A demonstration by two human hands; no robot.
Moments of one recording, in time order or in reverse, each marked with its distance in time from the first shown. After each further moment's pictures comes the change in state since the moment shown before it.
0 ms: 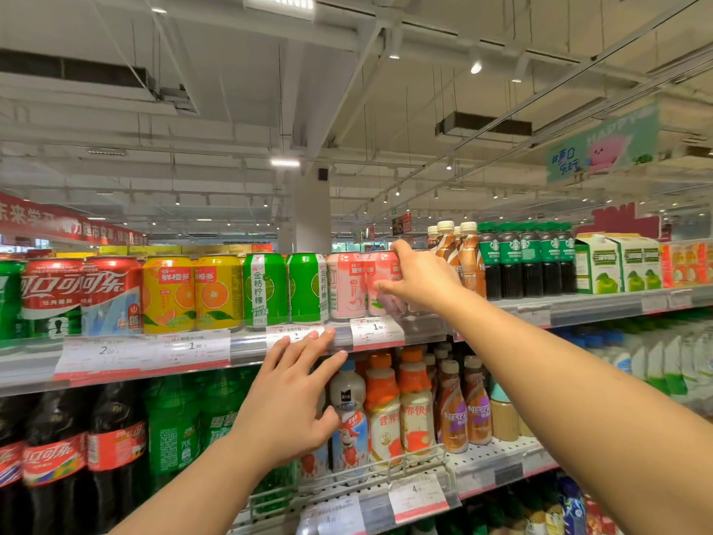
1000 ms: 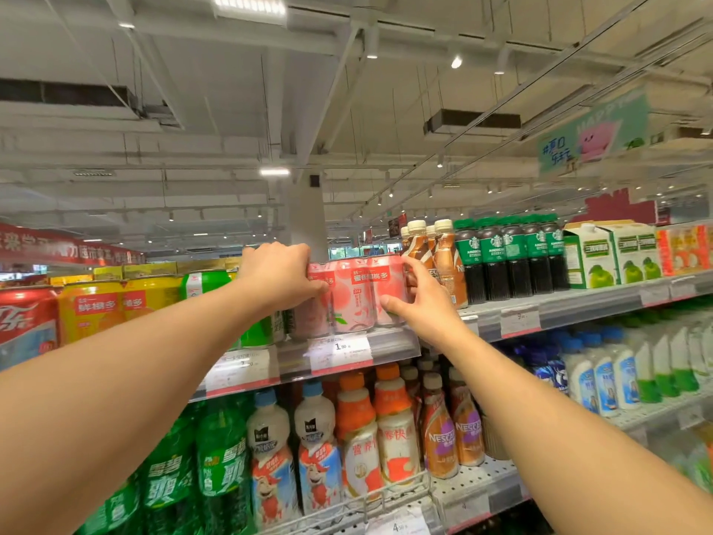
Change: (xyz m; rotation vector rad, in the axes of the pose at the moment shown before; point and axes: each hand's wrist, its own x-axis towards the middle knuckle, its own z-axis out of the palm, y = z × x) left_hand 0.195 -0.010 -0.069 0.125 -0.051 -0.276; right_hand -0.020 0.071 0.045 0.871 0.081 0.123
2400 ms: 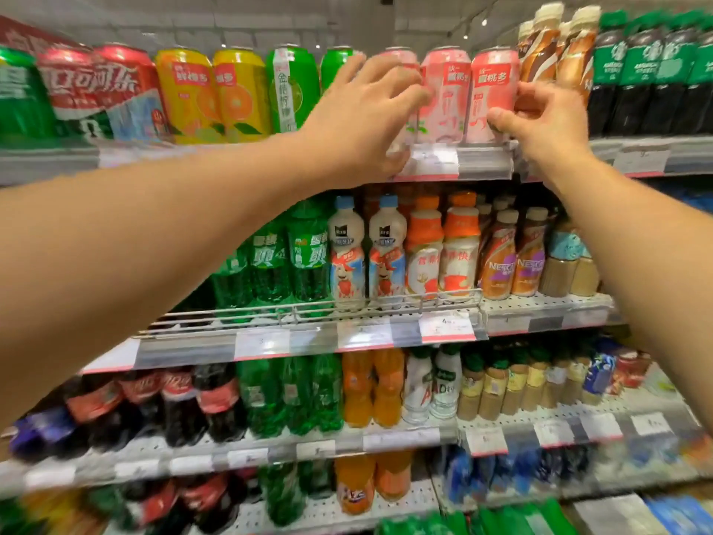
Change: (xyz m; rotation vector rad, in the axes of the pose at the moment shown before) left_hand -0.111 -0.007 0.015 0.079 0.194 0.447; right_hand -0.023 -0.004 0.000 -0.031 0.089 0.067
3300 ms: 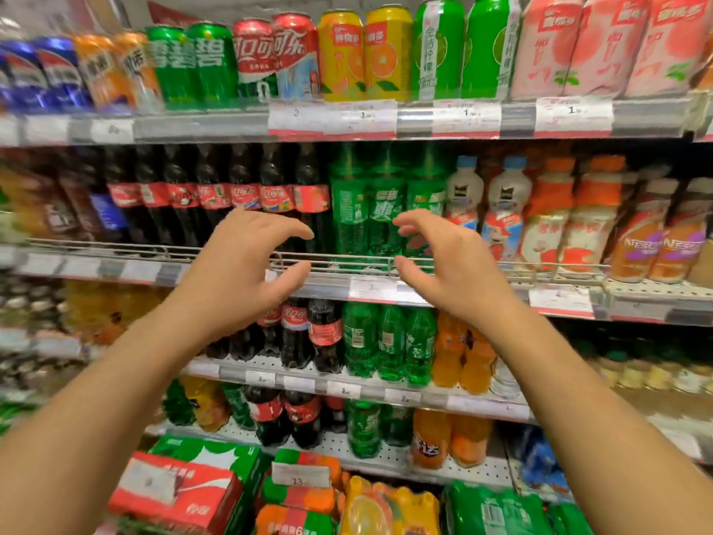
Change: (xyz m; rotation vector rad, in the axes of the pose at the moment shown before) left_hand -0.316 -0.010 -0.081 -0.286 -0.230 -0.491; right_hand -0.252 -0.082 0.144 -0.048 -0.555 -0.539
